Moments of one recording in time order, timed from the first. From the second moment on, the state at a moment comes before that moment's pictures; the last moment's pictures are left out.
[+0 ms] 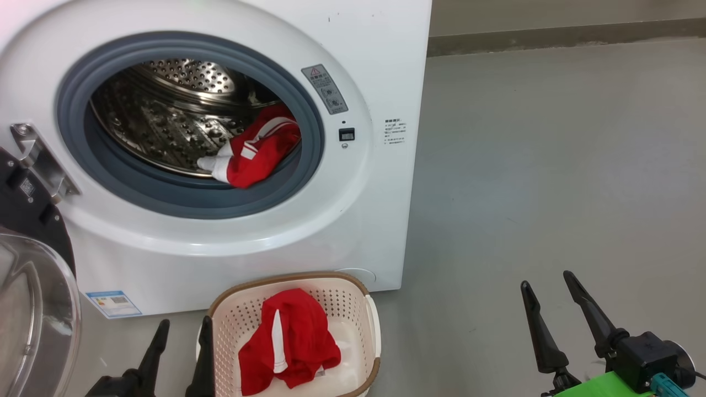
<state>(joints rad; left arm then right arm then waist) -0.01 0.04 0.01 0.26 -0.27 -0.09 -0.25 0.09 -0.04 0.01 0.08 0.19 0.12 -0.26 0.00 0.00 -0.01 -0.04</state>
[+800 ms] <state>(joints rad) -0.14 0.04 0.00 0.29 -0.25 -0.04 -0.25 0.07 -0.04 0.04 0.06 0.19 0.12 -0.26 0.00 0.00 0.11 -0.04</state>
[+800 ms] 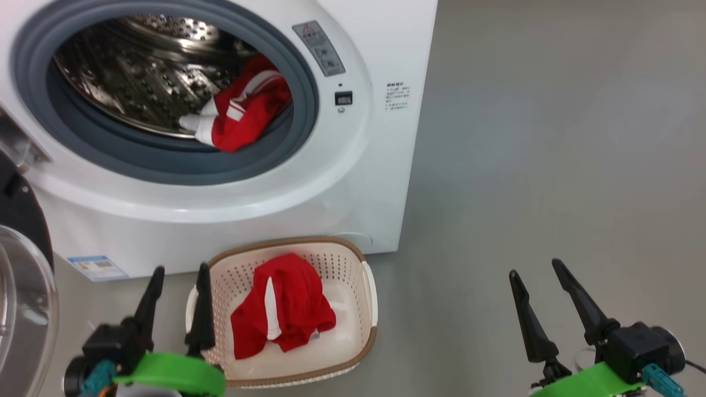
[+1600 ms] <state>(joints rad) -0.78 0.05 0.00 0.58 -0.33 -0.10 -0.25 -0.11 -0.04 0.08 0.08 0.18 0.13 -0.26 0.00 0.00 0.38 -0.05</state>
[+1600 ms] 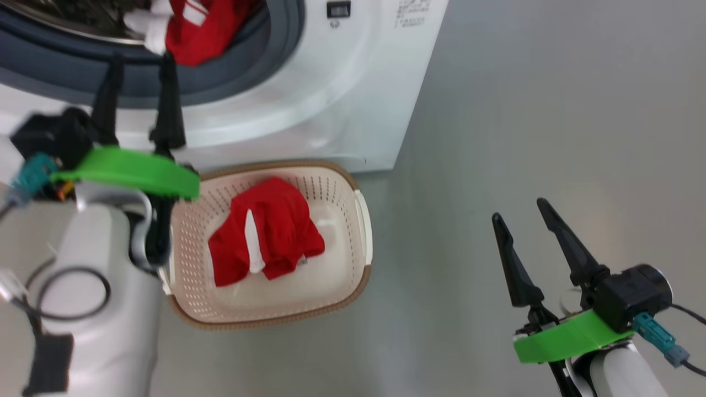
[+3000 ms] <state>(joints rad) -1.42 0.21 -0.14 1.25 -0.34 -0.11 0.02 -0.26 -0.05 0.13 0.13 0.18 0.13 -0.26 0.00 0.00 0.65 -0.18</state>
